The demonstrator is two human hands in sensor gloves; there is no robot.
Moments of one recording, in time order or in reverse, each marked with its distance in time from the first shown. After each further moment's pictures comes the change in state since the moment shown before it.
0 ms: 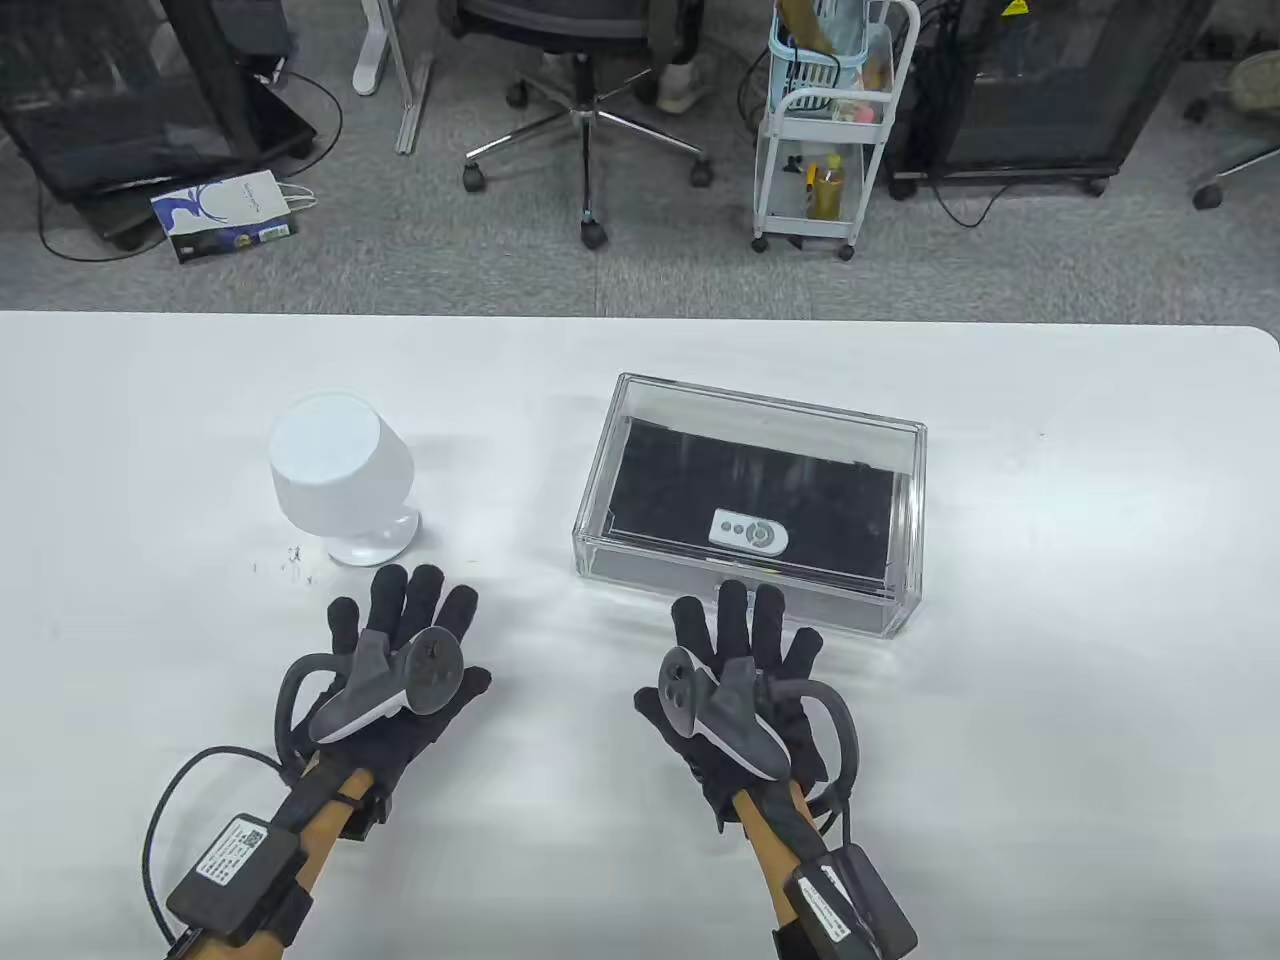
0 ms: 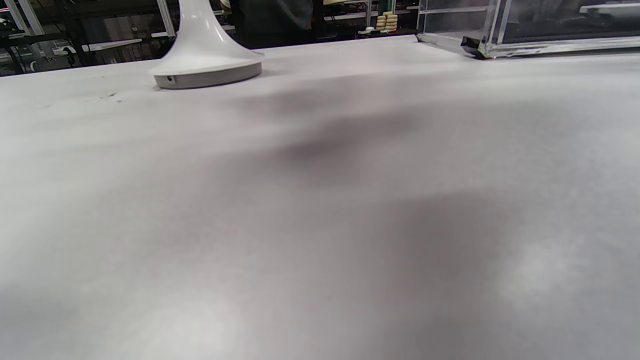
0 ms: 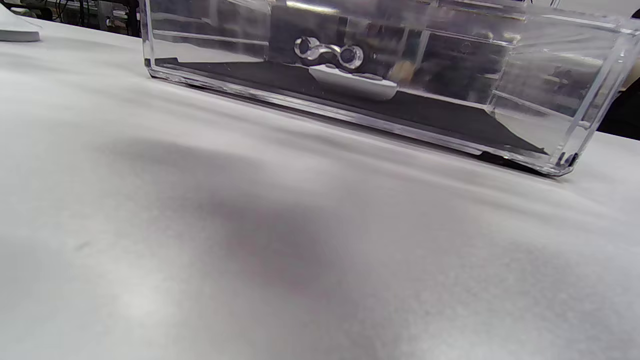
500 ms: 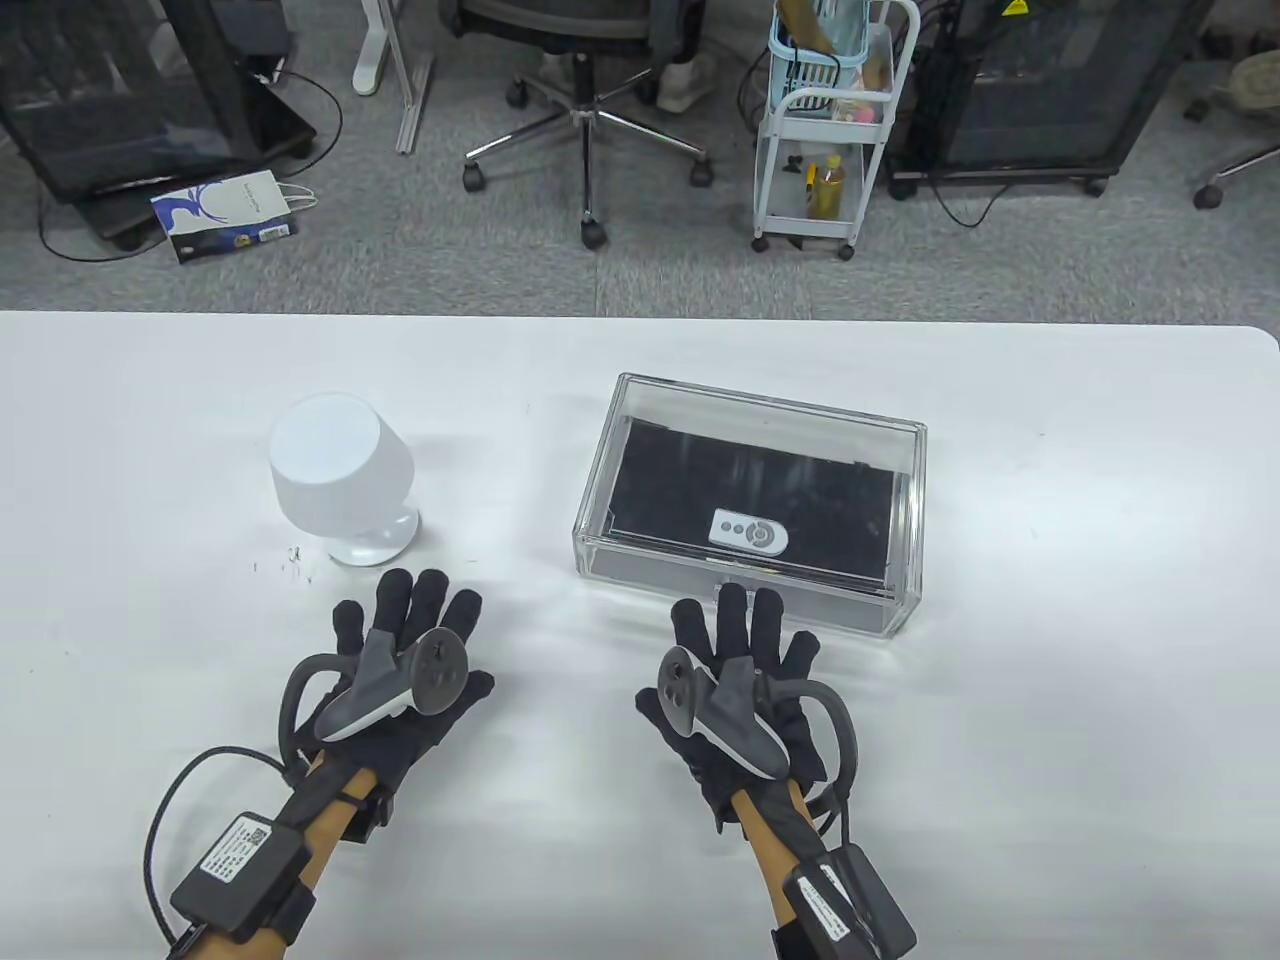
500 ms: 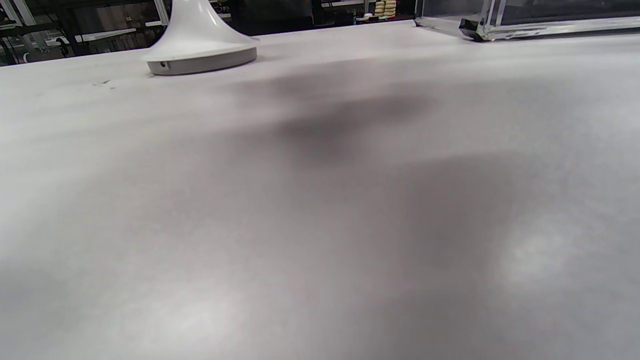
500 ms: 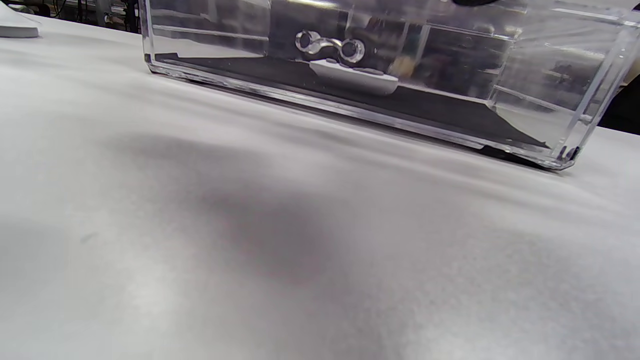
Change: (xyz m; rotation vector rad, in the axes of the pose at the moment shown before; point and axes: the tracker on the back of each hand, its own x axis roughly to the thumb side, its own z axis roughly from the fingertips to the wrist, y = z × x) left_hand 0.002 -0.005 -0.003 -0.033 -0.006 -0.008; right_hand 0.000 0.004 -0.003 0.013 0.002 -0.006
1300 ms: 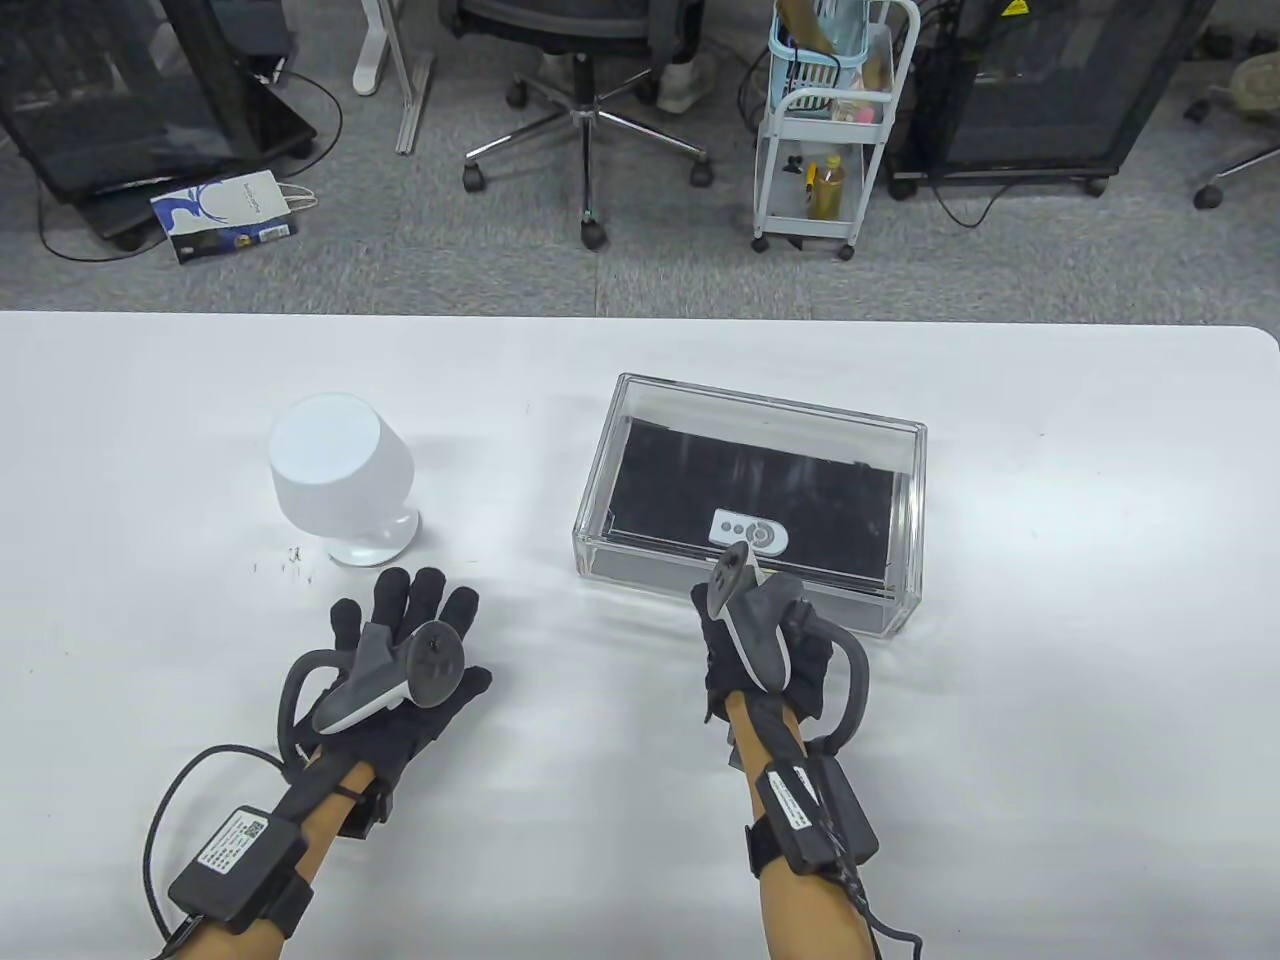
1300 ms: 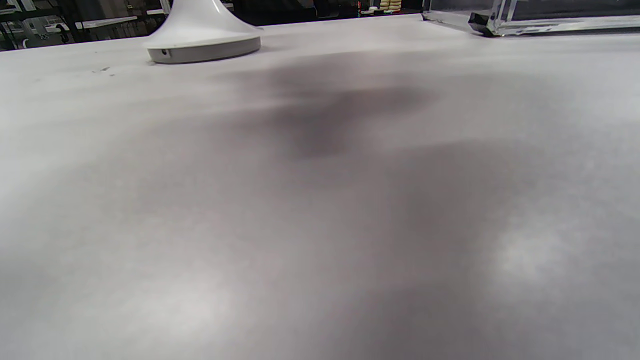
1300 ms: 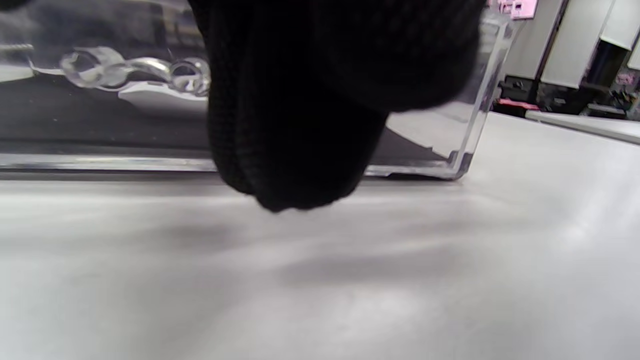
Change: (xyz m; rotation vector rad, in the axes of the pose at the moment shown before) left_hand -0.003 0.000 -0.004 -0.022 0.003 0.026; right_hand -0.032 -0.019 -0.069 0.023 0.555 -0.134
